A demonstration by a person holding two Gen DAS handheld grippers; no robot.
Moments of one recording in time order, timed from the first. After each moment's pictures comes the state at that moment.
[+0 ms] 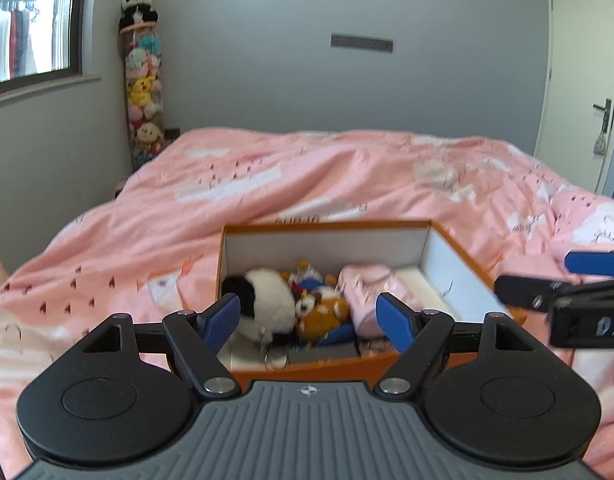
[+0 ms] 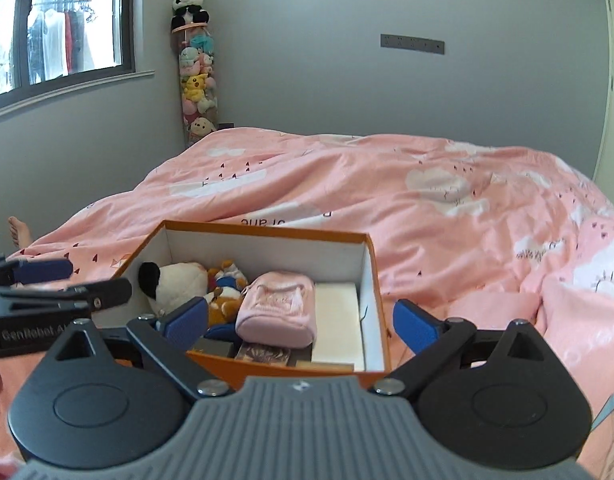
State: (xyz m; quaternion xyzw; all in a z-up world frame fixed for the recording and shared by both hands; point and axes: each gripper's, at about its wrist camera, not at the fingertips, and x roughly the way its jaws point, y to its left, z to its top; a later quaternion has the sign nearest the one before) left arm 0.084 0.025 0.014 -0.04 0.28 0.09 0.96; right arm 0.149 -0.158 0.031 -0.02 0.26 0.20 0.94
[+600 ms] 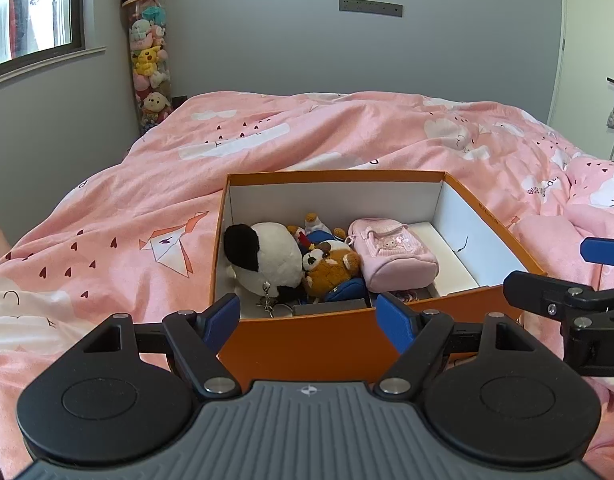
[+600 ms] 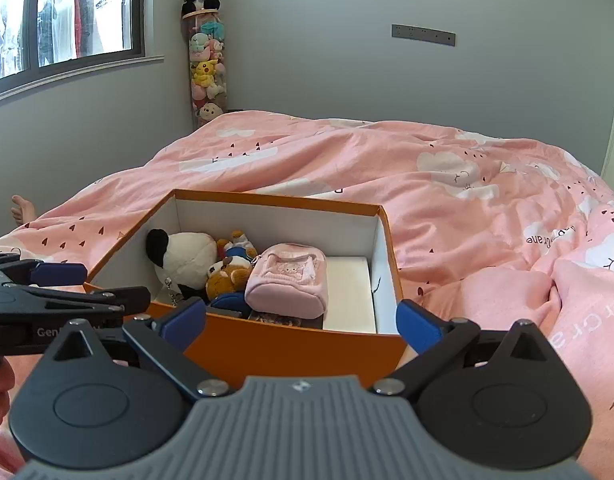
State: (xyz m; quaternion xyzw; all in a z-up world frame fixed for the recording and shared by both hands) left arm 0.085 0.019 -0.008 -0.03 0.32 0.11 0.94; right arm 0.135 -0.153 0.007 -0.04 0.27 0.22 0.94
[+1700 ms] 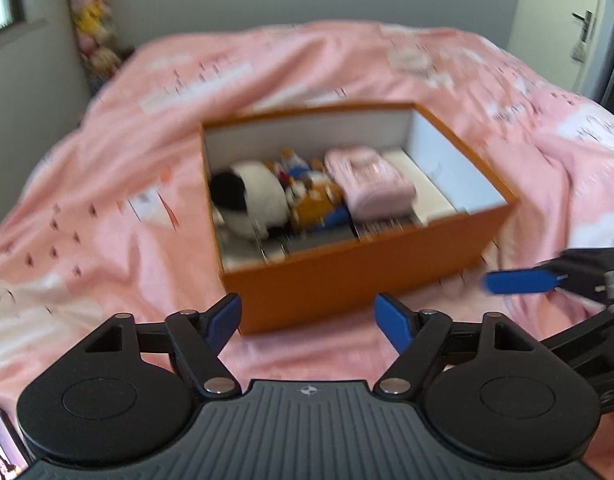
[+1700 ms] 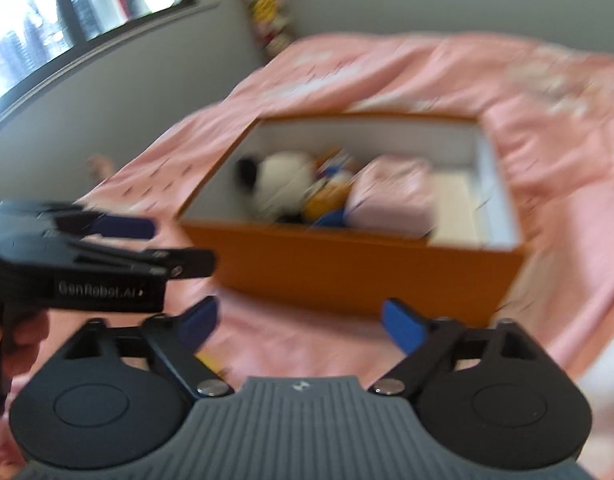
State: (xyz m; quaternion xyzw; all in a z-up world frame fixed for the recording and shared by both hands) left arm 0.080 0.051 0.001 -0.02 0.44 0.02 0.90; right arm 0.135 -0.129 -0.017 0.00 0.41 0.36 0.84
